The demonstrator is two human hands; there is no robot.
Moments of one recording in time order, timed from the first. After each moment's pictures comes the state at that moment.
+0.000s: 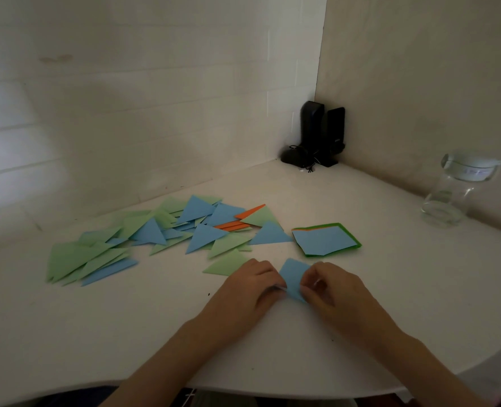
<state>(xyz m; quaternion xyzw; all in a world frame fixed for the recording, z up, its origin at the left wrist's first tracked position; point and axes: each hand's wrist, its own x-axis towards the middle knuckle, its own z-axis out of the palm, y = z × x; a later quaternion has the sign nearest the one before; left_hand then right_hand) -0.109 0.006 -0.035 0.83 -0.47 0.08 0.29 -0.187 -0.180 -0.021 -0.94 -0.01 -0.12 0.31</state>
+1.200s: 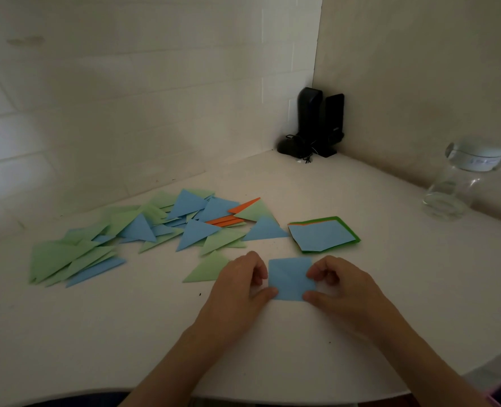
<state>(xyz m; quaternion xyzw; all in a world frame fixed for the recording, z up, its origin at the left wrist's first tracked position) -0.117 -0.005 -0.030 0.88 -0.28 0.01 0.38 -0.185 -0.196 -0.022 -0.91 0.07 -0.09 0.39</state>
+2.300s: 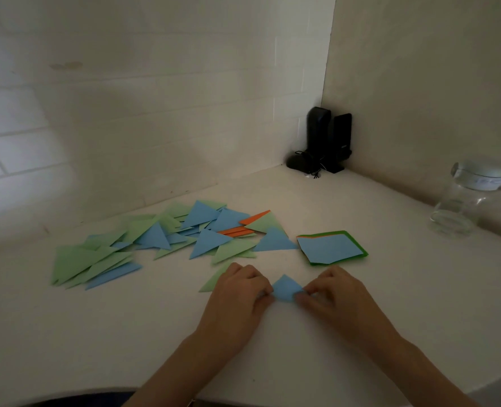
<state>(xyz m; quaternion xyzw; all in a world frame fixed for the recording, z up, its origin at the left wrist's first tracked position) -0.111 0.012 -0.042 0.88 -0.36 0.16 0.28 -0.174 -0.181 -0.023 -0.95 0.06 -0.08 0.28</state>
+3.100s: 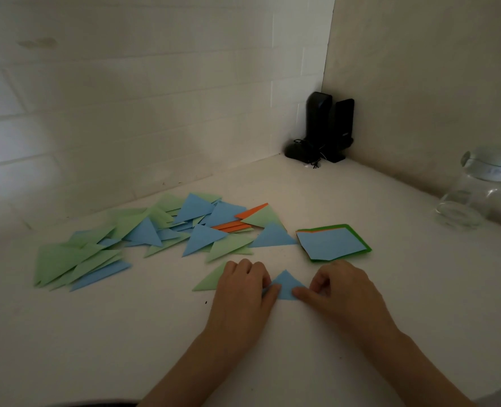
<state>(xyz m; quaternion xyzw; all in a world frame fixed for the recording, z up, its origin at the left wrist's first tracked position) -0.106 -0.009 -0.051 0.91 -0.28 0.16 0.27 -0.161 -0.180 -0.023 -0.95 0.15 -0.07 0.25</state>
